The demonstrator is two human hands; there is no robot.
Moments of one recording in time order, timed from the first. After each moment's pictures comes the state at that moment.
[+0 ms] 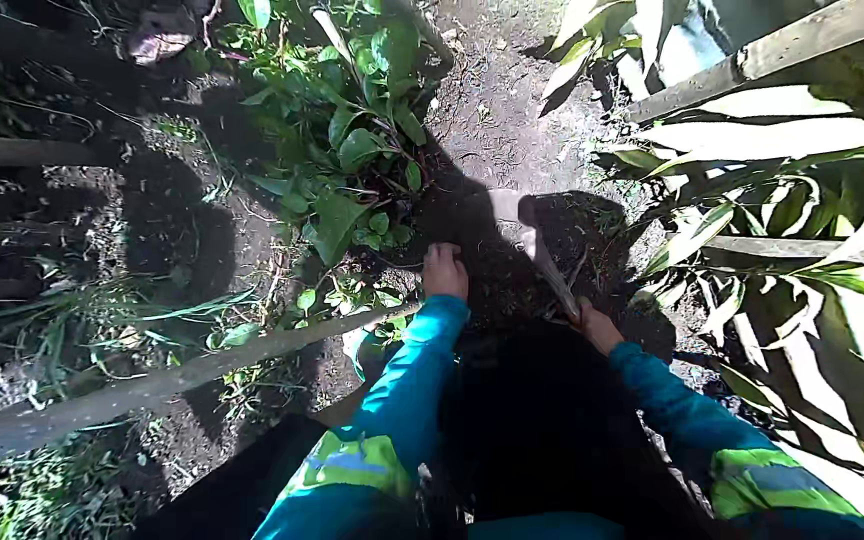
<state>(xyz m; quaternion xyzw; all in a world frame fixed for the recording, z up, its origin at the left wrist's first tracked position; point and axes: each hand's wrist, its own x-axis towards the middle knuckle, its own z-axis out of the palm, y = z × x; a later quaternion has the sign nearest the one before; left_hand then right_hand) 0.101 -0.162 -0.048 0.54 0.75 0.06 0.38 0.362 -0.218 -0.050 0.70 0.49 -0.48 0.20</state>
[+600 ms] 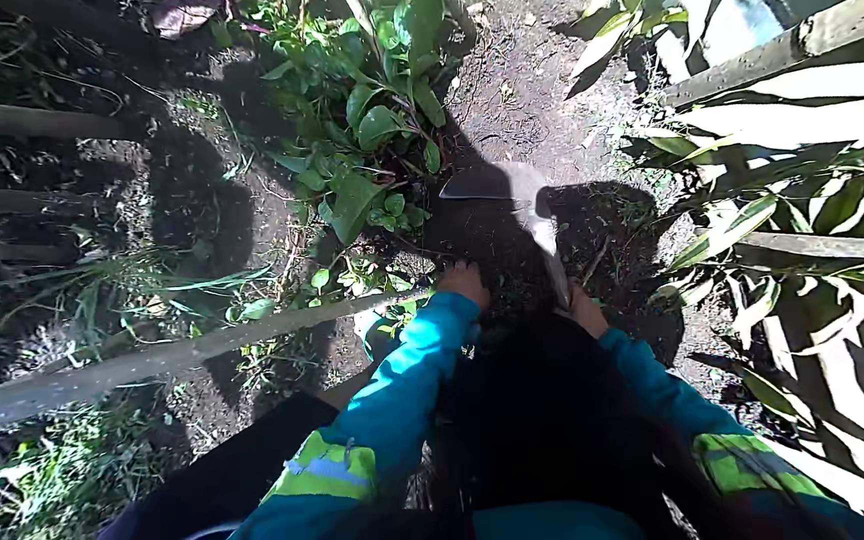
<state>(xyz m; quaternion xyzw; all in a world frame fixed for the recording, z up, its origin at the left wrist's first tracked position) 0.104 -0.174 0.002 0.54 0.66 -0.21 0.48 0.318 -0.210 -0.044 0.68 0.48 -0.53 0.14</state>
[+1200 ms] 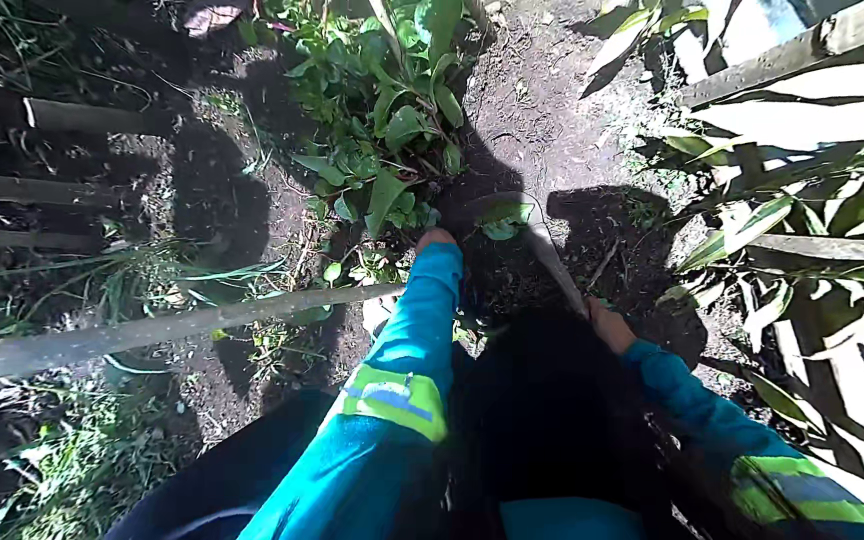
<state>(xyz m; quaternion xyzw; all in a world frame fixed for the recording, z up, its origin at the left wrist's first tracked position) 0.079 -0.119 -0.026 0.39 0.79 -0.28 0.39 0.339 -0.219 -0.031 0.65 0.50 -0.52 0.23</state>
